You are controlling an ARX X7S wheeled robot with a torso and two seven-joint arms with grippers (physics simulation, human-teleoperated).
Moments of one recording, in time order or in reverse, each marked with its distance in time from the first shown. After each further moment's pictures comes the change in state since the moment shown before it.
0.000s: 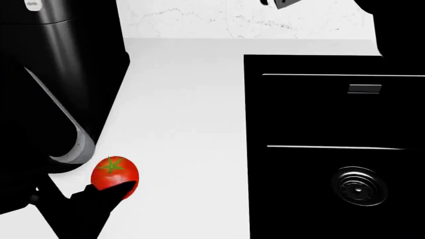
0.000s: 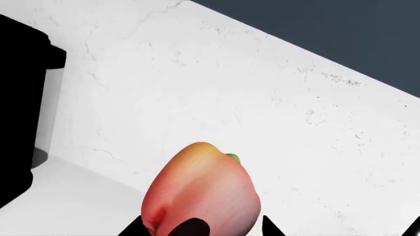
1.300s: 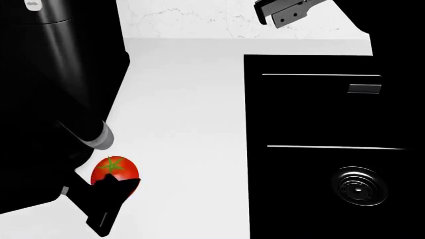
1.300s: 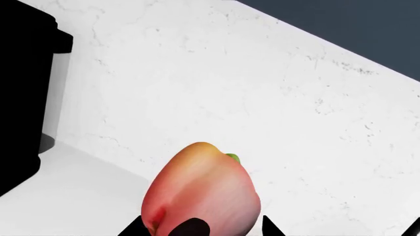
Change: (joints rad) left arm 0.191 0.026 0.031 -0.130 0.496 0.086 0.374; right arm -0.036 0.023 0.010 -0.049 0.012 0.017 0.015
